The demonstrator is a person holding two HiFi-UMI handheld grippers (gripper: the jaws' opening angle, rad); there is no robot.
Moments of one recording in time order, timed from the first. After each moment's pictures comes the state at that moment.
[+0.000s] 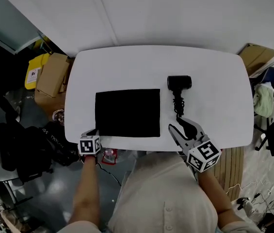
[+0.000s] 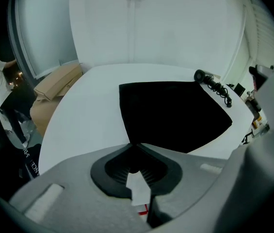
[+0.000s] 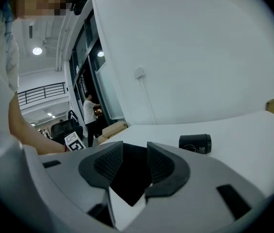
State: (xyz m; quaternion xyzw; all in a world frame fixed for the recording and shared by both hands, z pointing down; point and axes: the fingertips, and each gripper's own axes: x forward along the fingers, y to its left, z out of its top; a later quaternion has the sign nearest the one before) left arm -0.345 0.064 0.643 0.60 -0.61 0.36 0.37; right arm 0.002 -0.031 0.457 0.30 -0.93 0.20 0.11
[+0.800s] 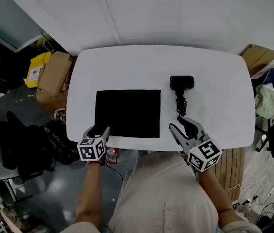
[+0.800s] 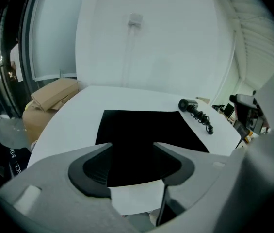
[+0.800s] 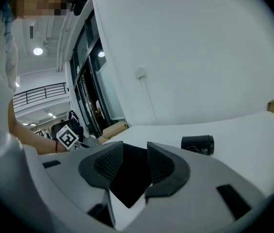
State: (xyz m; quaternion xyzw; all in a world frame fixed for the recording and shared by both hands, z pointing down) left arm -0.301 0.040 0.575 0.65 -0.63 0.24 0.34; right arm -0.006 -0.032 0.455 0.29 -0.93 0.20 0.11
